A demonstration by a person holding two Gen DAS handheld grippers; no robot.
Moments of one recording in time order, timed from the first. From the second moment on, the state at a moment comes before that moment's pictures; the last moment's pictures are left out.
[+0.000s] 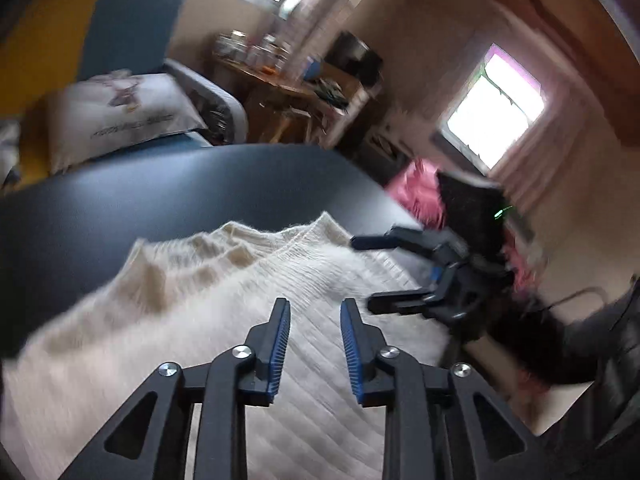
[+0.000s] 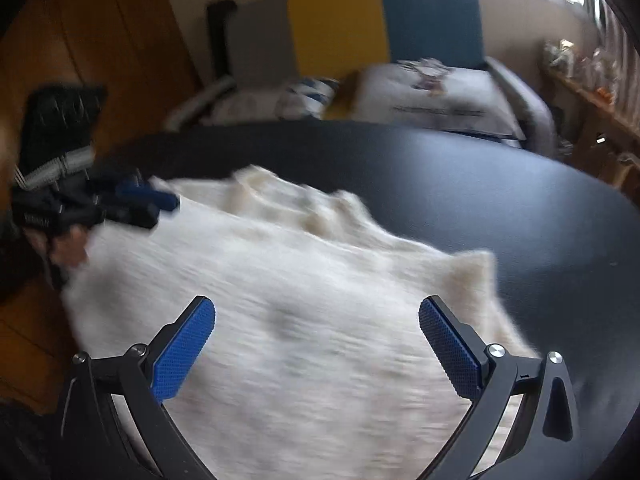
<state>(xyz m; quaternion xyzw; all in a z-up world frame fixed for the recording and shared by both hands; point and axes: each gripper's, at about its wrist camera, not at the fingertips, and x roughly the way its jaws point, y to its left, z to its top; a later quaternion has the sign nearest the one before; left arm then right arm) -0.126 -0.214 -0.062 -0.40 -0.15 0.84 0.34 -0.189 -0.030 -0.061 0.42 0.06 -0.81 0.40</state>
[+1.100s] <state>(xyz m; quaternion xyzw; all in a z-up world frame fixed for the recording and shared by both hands) 0.039 -0.262 -0.108 -0.36 -0.12 0.93 0.02 -0.095 -0.091 -0.070 0.45 0.13 -0.83 0.32</state>
